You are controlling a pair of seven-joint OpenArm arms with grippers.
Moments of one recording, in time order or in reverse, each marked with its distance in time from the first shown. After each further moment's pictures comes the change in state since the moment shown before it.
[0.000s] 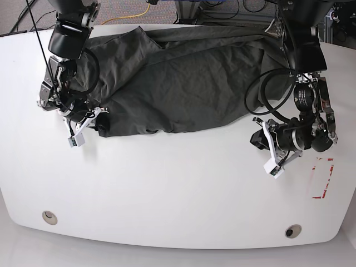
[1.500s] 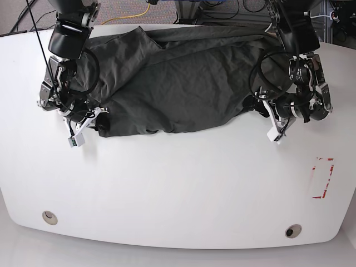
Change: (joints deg) left arm 10.2 3.1 -8.2 -6.2 -0.1 0.0 -0.1; right arm 0.0 0.0 0.0 0.0 0.0 0.0 0.0
